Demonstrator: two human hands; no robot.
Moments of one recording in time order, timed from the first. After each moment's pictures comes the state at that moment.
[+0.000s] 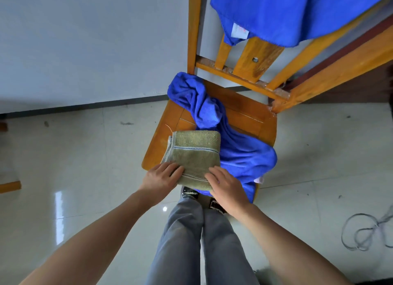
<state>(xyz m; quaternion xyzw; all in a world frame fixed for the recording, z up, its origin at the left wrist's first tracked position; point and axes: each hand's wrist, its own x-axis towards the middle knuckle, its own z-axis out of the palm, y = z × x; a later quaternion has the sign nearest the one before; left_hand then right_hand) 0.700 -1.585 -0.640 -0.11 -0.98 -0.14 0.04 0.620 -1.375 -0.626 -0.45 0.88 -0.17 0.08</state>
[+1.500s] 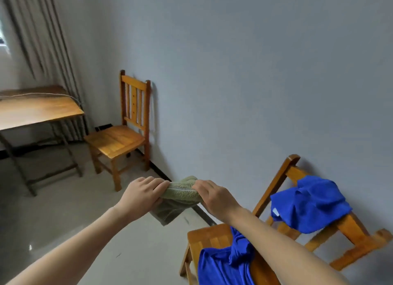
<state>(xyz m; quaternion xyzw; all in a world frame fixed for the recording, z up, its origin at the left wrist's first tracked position) 0.903 -1.468 -0.247 0.28 -0.91 0.15 0.27 0.657 -1.416 -0.241 -0.87 0.42 -0.22 -0.17</state>
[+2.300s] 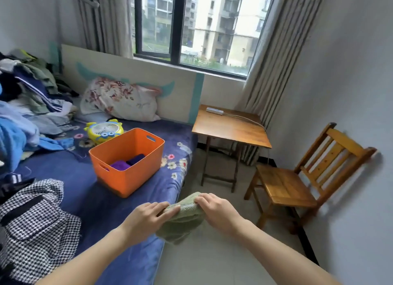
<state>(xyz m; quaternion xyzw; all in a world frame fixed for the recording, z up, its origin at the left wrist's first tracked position) 1.389 -1.329 -0.300 0.63 -0.71 0.25 0.16 1.213 -1.510 -0.255 -0.97 -0.01 -0.22 -0.05</state>
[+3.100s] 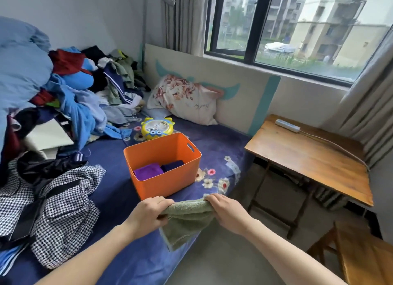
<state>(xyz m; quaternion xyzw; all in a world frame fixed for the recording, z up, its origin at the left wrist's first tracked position) 1.474 -1.468 -0.306 0.84 -0.48 0.09 0.25 1.389 -1.732 -0.286 -0.98 -0.18 -0.08 0.09</state>
